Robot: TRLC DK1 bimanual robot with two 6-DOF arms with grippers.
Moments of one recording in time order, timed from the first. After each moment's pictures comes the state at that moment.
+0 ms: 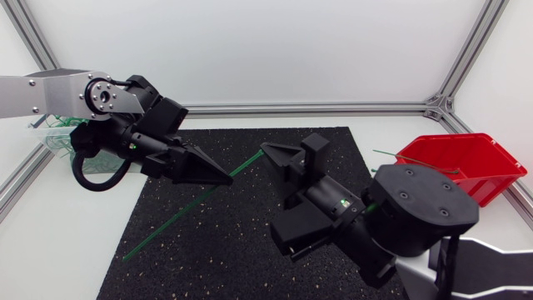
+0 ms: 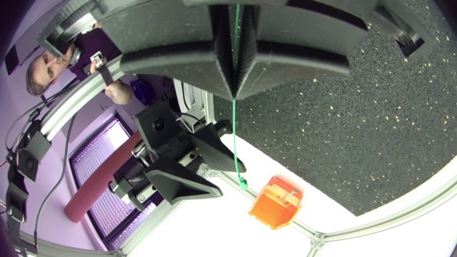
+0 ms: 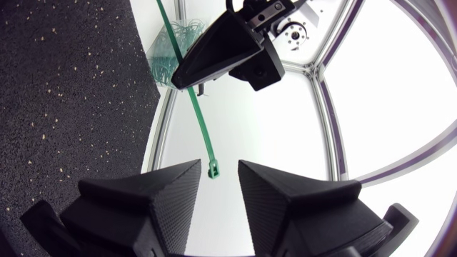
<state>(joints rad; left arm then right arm) -0.26 1.68 1.19 -0.98 1.20 0.77 0.95 1.33 0.43 0.90 0.31 -1.65</state>
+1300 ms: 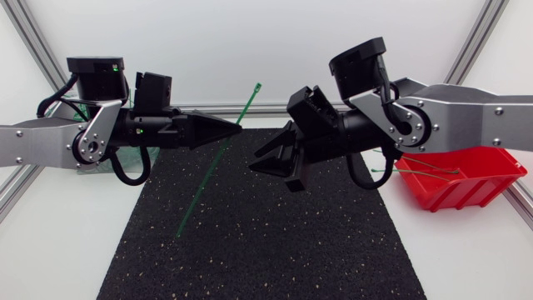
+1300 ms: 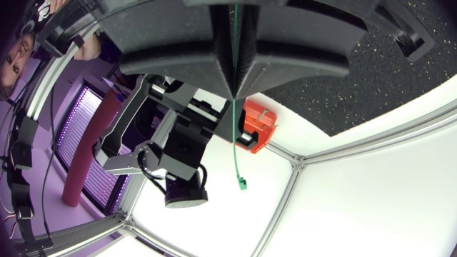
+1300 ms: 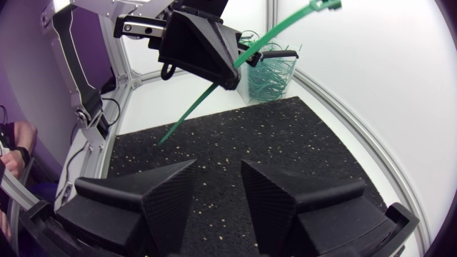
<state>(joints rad) -0.25 1.57 0.89 0.36 1.19 -0.15 0.53 1.54 1.03 -0.20 -0.68 -0.40</state>
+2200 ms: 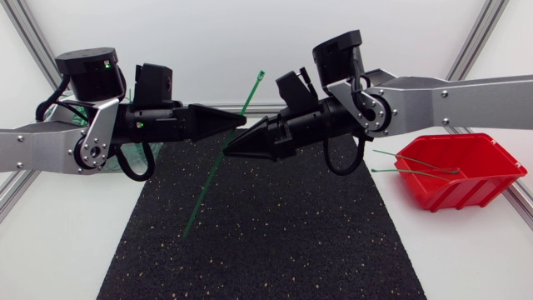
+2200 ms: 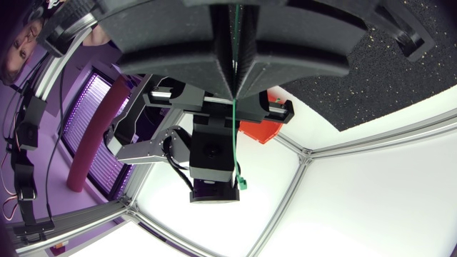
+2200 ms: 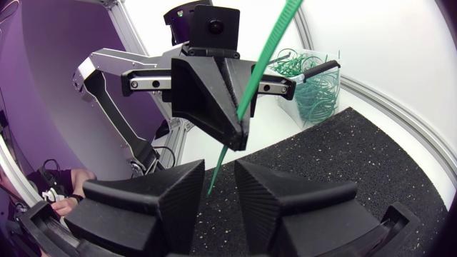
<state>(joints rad) -0.28 1.56 0.88 0.53 1.18 -0.37 0.52 1.70 1.16 -0.07 -1.05 -0.09</state>
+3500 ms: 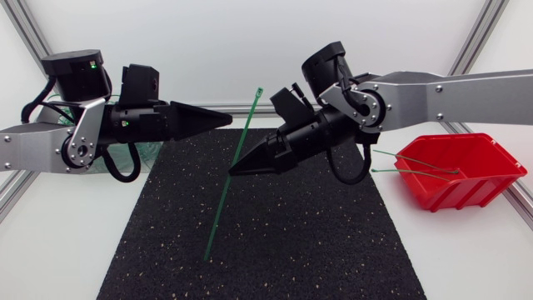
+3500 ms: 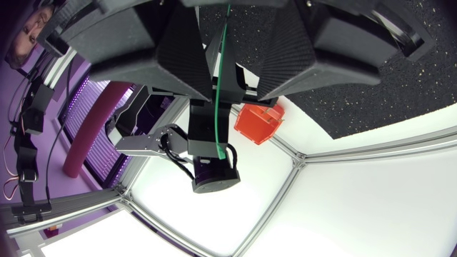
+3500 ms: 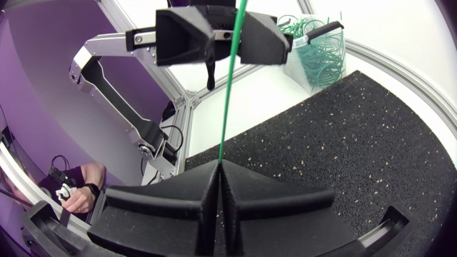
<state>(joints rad) -0.21 1.54 0.86 0.49 1.22 -0.42 0.54 1.72 1.20 -0.37 -1.03 -0.22</state>
